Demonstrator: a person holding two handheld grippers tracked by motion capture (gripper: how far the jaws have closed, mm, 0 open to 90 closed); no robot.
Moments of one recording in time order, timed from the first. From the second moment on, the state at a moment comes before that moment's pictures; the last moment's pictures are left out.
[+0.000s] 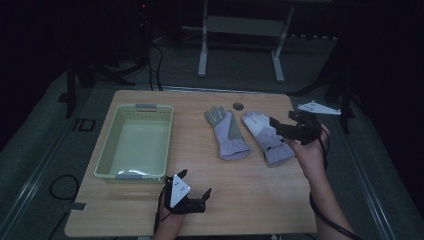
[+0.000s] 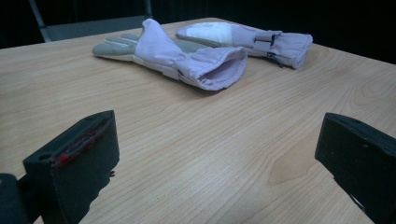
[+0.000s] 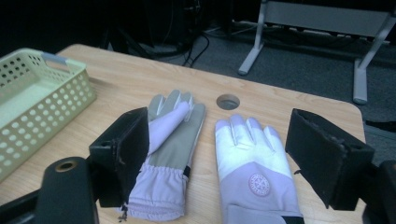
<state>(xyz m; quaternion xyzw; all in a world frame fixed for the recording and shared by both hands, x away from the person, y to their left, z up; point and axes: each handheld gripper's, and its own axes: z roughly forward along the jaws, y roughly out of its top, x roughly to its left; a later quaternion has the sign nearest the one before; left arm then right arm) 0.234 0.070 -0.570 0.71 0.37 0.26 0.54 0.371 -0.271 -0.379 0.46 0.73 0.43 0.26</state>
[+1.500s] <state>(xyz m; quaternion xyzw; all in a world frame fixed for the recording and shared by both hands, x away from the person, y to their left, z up) 0.234 0.071 -0.571 0.71 0.37 0.25 0.54 0.488 -0.171 -0.534 0.41 0.85 0.29 0.14</state>
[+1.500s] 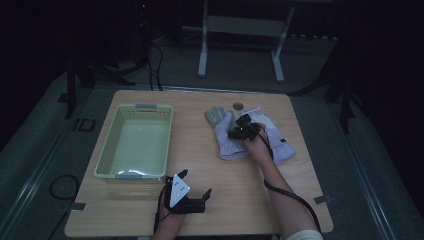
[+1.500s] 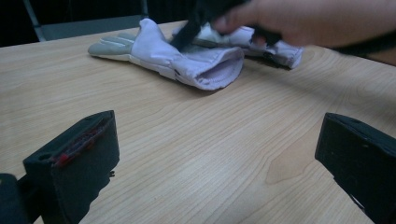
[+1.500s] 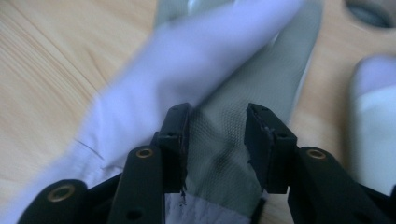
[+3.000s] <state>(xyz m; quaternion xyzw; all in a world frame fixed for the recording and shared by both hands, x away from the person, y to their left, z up) 0.233 0.070 -0.571 0.71 0.37 0.26 0.54 0.343 -0.196 -0.495 0.51 0.72 0.45 0.14</state>
